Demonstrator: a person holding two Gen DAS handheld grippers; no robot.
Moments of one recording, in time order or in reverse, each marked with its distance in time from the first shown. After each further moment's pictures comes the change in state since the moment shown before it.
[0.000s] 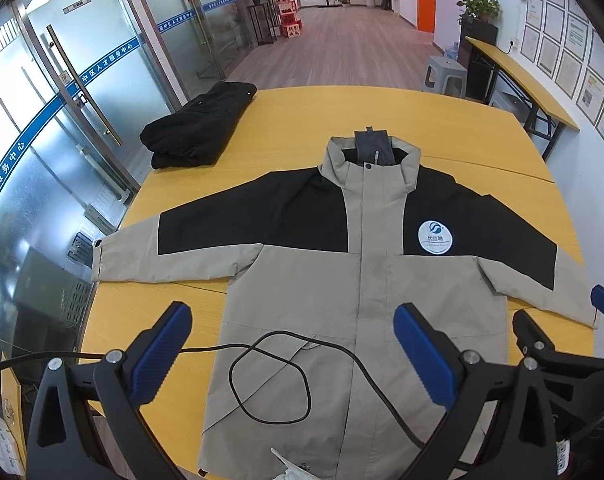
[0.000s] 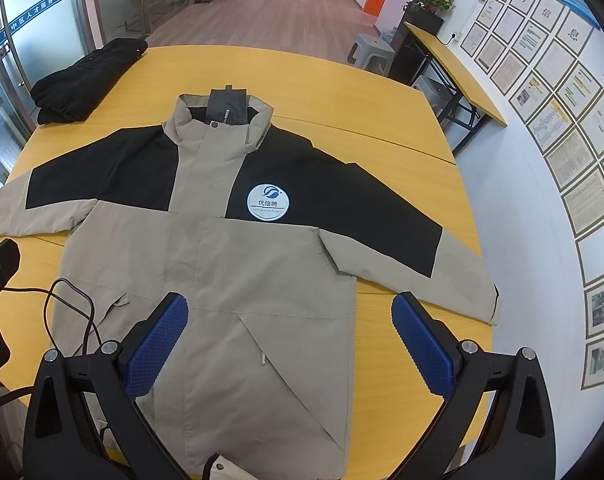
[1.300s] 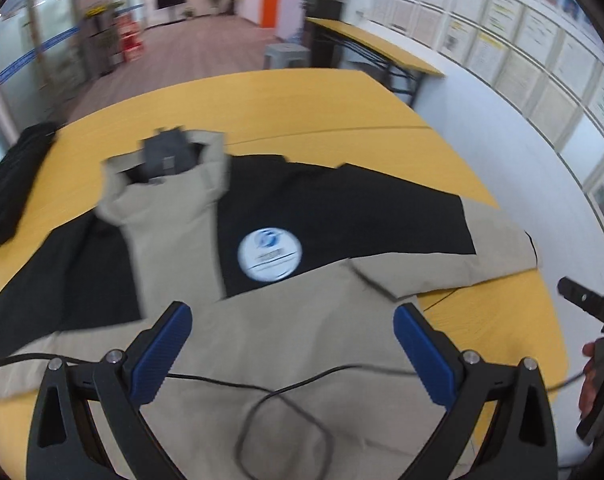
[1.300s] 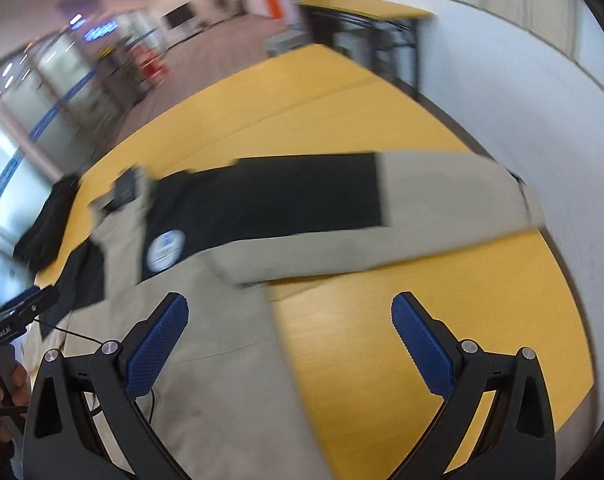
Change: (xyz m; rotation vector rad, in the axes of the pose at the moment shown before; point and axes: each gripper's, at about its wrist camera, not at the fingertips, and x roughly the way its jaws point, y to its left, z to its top) left arm 0.155 -0.200 0.021 0.360 -0.042 -0.516; right arm 0.130 -0.284 -0.128 0.669 -0.124 0.208
